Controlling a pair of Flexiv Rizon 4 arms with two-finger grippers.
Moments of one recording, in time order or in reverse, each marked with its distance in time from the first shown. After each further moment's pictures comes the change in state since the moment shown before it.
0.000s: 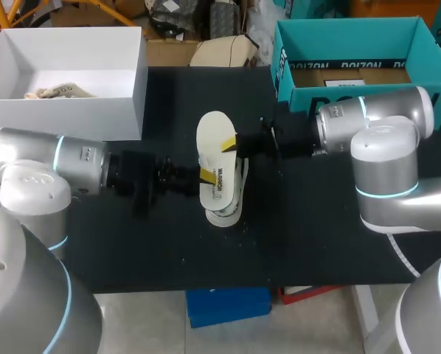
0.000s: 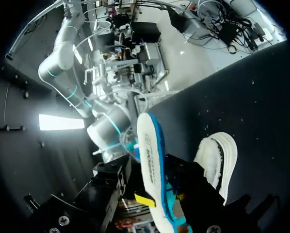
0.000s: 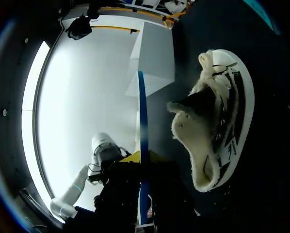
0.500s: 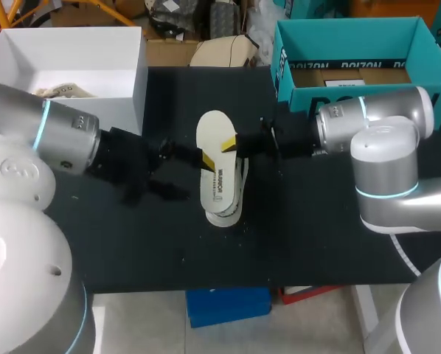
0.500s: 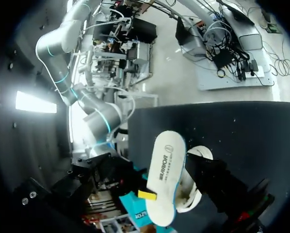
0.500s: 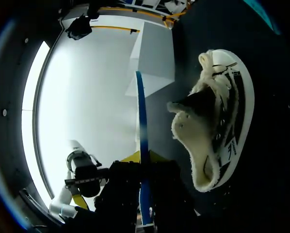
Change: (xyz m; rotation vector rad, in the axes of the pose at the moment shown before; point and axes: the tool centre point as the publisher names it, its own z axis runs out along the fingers) left arm -0.041 -0.018 -0.029 -0.019 0.307 -0.176; right arm 0.000 0.000 0.000 0.000 0.000 0.000
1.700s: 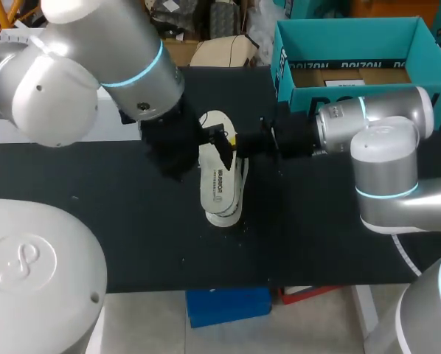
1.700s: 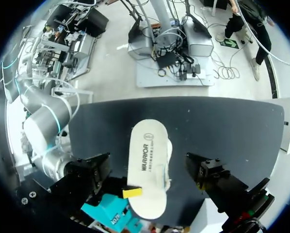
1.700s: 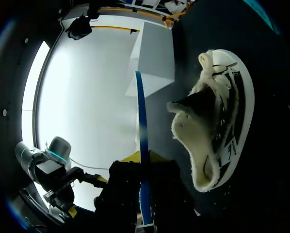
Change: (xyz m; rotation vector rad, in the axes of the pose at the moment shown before) left arm -0.009 0.015 0.008 -0.015 0.675 0.045; right arm 0.000 0.000 0.000 0.000 0.000 0.000
